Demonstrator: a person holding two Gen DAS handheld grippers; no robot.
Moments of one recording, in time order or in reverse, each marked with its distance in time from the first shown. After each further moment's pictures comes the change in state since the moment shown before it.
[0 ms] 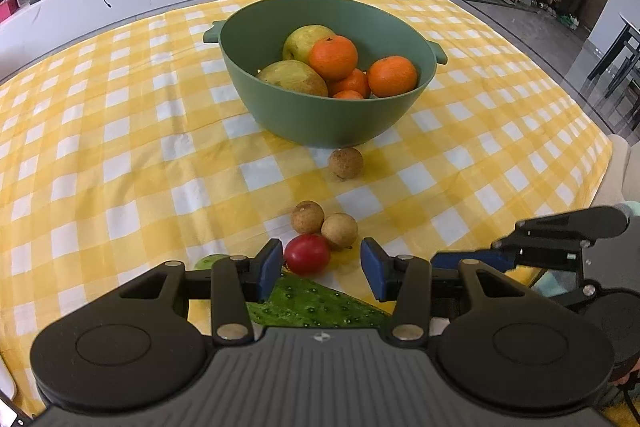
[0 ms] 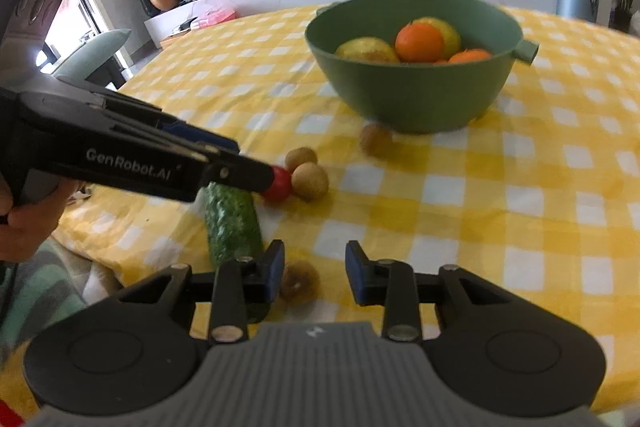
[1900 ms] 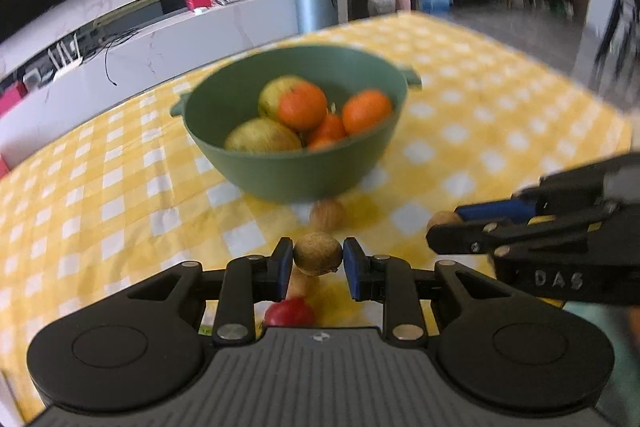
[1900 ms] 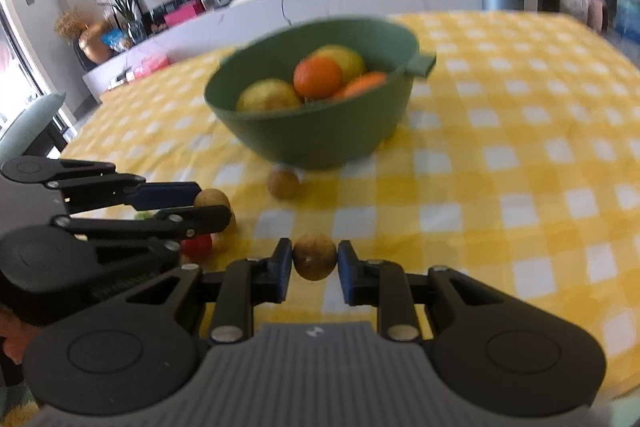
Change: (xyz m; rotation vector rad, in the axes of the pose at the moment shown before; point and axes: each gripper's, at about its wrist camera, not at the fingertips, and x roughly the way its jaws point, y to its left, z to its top) left arm 0.010 -0.042 0.005 0.138 -0.177 0.098; right arm -0.016 -0.030 0.012 0.150 -0.124 -0.163
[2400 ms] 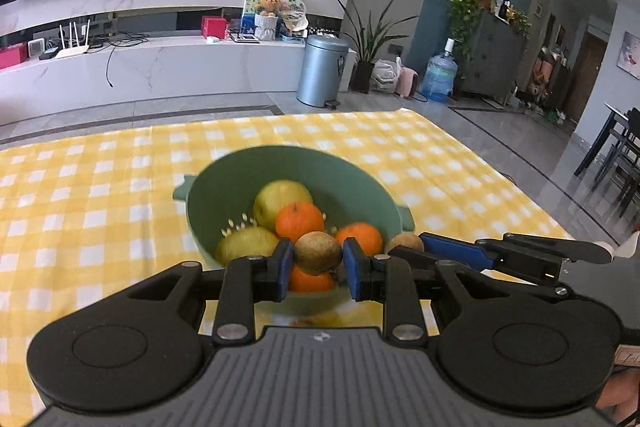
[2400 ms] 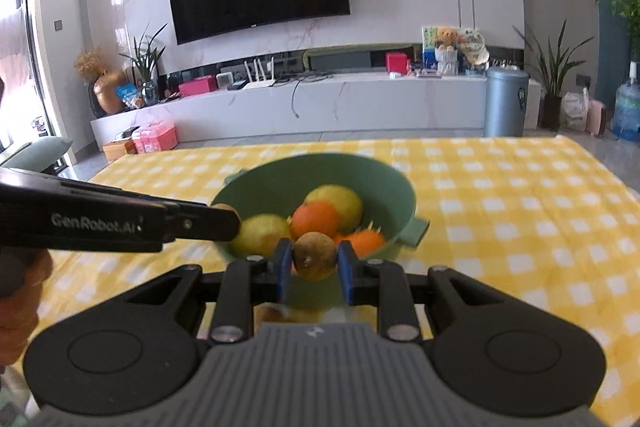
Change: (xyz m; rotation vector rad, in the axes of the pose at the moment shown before) left arm -0.009 0.031 0.058 -0.220 -0.162 -0.105; right arm -0.013 0.002 0.050 -0.125 -0.281 -0.028
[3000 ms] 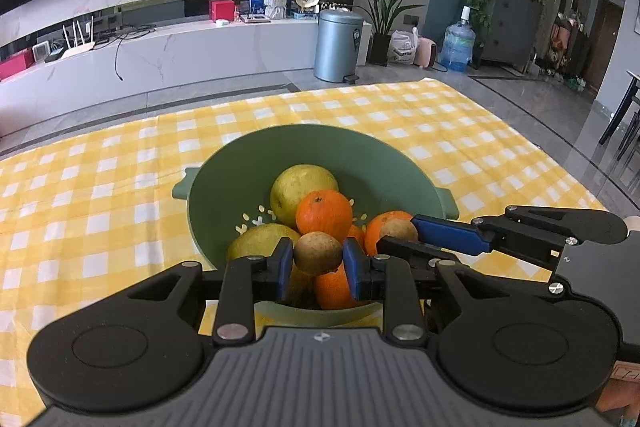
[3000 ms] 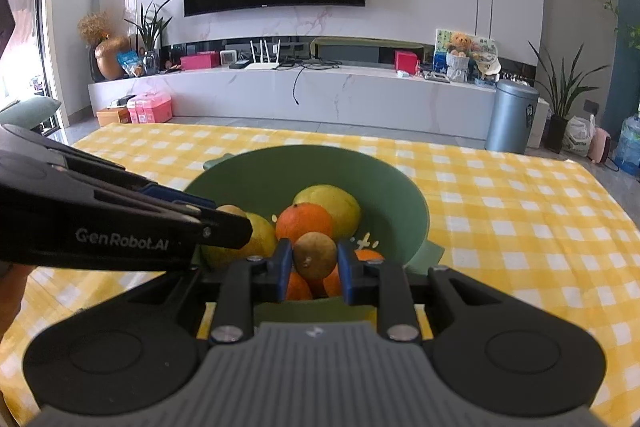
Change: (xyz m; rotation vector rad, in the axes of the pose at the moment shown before) left arm 0.039 0.003 -0.003 0.056 0.079 0.077; right arm 0.049 0.004 0.004 -0.116 0.046 -0.022
